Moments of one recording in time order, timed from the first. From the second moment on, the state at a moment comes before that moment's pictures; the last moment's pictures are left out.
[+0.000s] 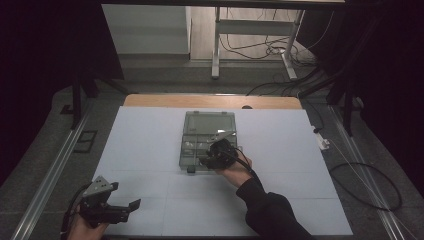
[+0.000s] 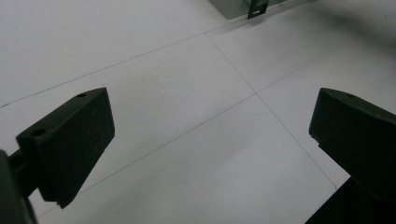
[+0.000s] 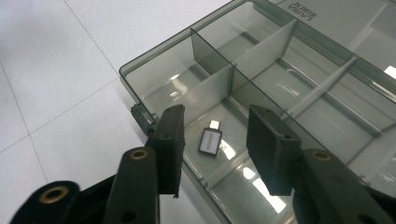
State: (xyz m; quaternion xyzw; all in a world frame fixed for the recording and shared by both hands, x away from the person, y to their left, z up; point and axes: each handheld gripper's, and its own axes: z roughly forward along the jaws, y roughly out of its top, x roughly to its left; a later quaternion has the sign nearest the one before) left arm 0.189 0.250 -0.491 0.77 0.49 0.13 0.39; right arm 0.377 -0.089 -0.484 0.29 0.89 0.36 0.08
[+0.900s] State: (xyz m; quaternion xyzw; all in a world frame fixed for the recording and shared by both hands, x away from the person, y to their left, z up) left arm 0.189 0.249 -0.490 0.78 0.48 0.13 0.39; right arm 0.356 -0.111 -0.472 0.28 0.89 0.36 0.08
